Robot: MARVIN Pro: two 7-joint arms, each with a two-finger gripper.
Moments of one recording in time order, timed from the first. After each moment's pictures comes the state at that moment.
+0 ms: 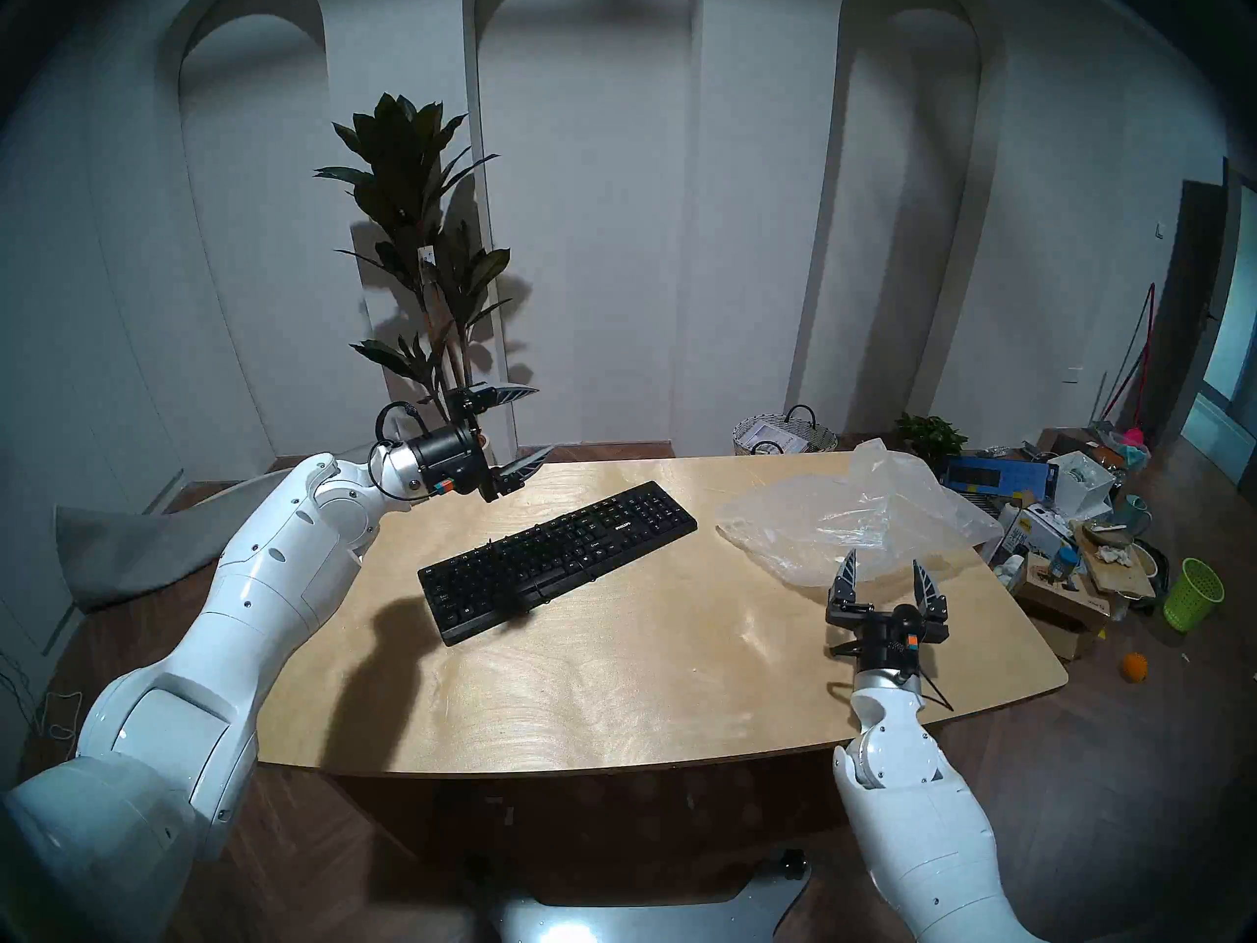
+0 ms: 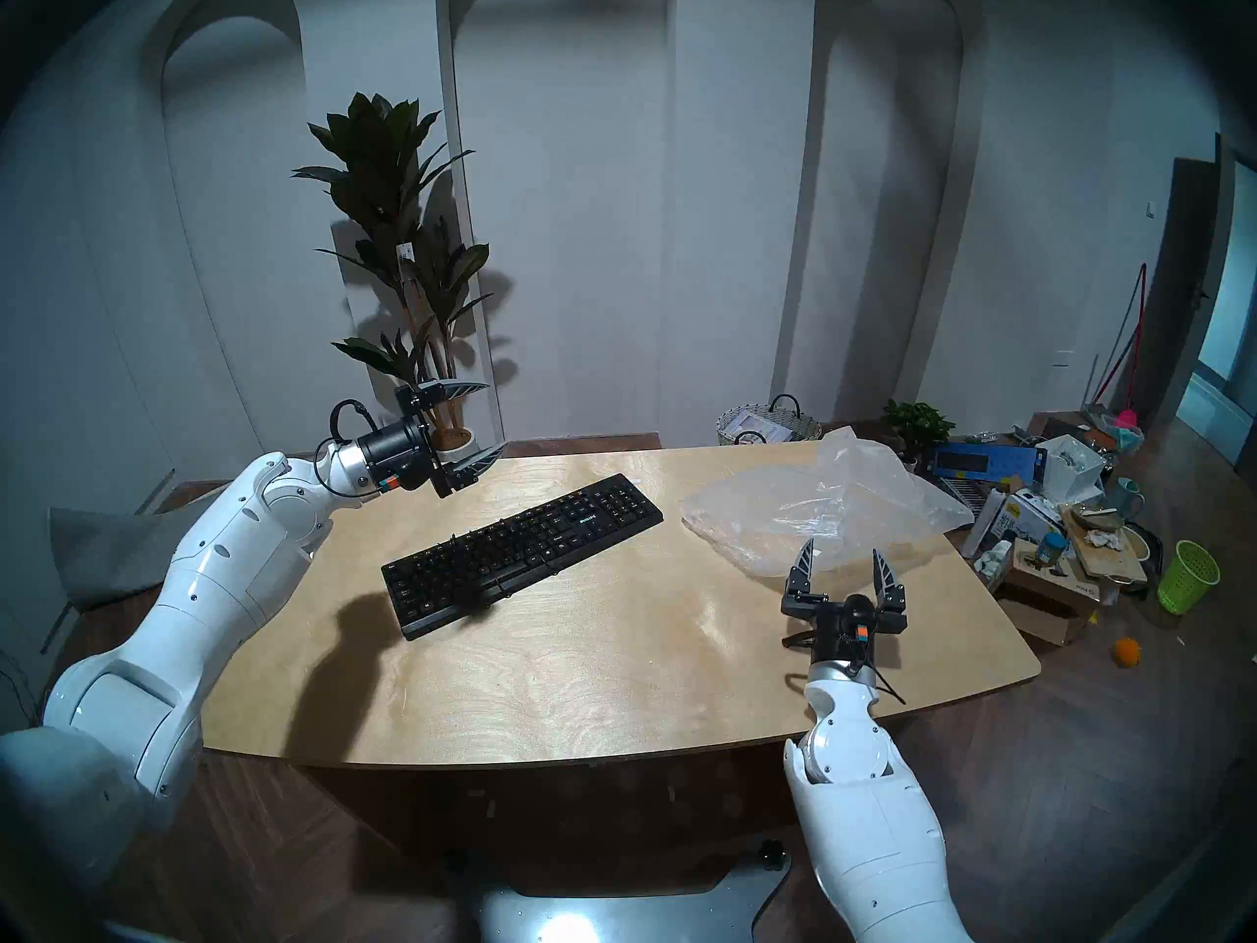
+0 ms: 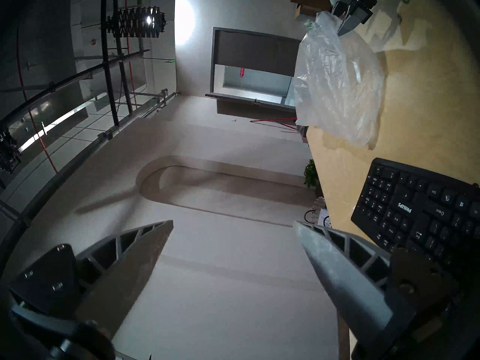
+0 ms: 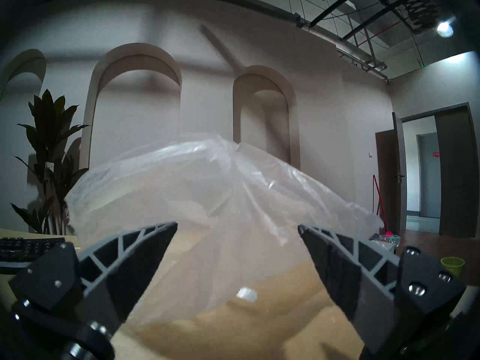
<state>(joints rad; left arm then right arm) 0.92 -1.04 -1.19 -1.02 0.65 -0.96 -0.18 -1.70 -1.46 1.56 -1.34 0.08 -0.60 -0.28</state>
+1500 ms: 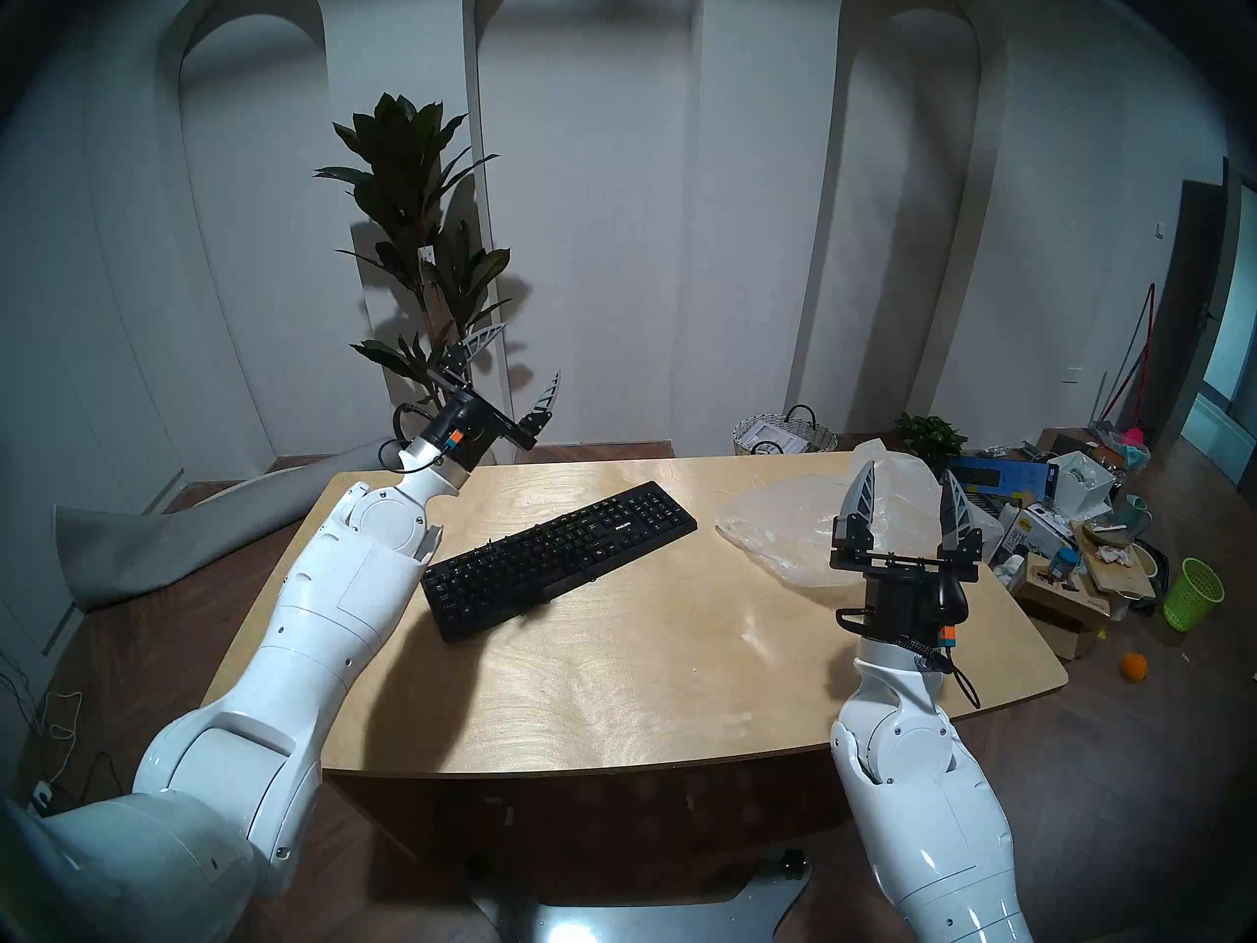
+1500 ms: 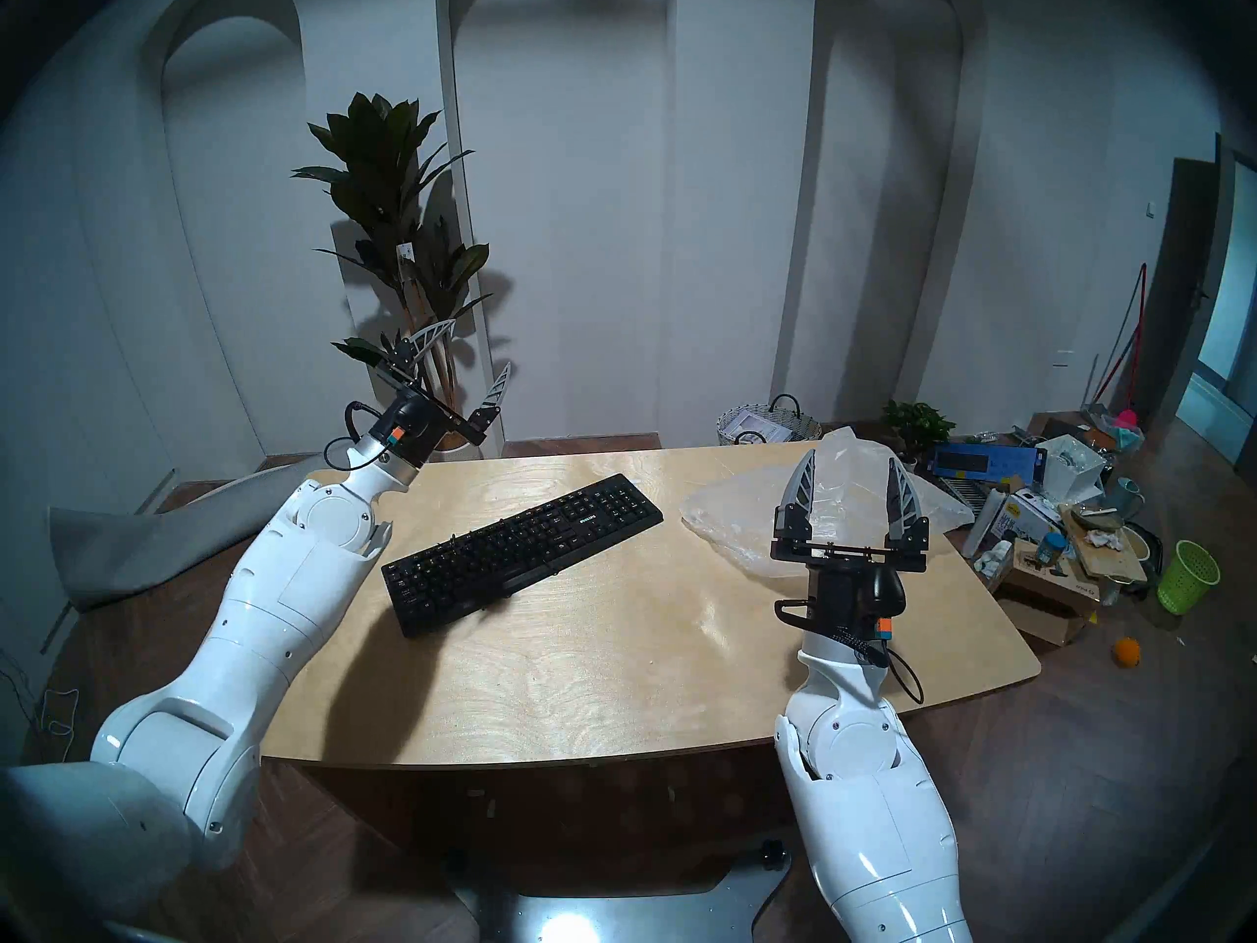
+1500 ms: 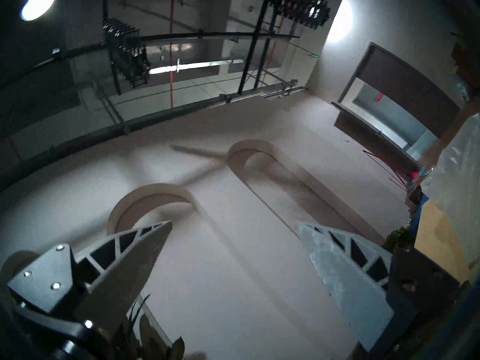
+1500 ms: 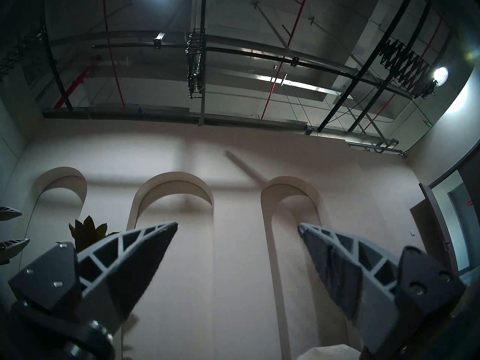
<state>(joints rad) 1.03 -1.24 -1.32 -1.07 0.12 -0.76 -0.12 -1.72 -1.44 1.53 -1.64 0.04 -0.90 -0.20</state>
